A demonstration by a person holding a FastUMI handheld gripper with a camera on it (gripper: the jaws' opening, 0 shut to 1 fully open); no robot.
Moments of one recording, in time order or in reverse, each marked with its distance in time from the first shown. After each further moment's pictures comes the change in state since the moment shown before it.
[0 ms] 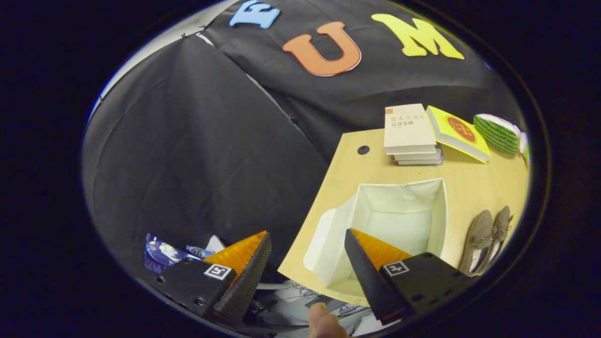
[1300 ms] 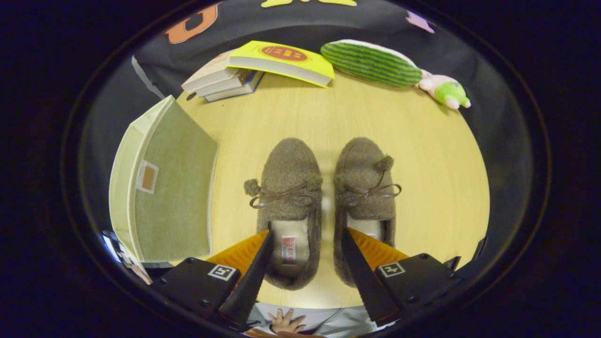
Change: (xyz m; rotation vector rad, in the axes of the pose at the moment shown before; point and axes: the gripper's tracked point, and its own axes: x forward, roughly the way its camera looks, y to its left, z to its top) arm -0.069 -0.388 -0.139 0.160 0.323 -0.563
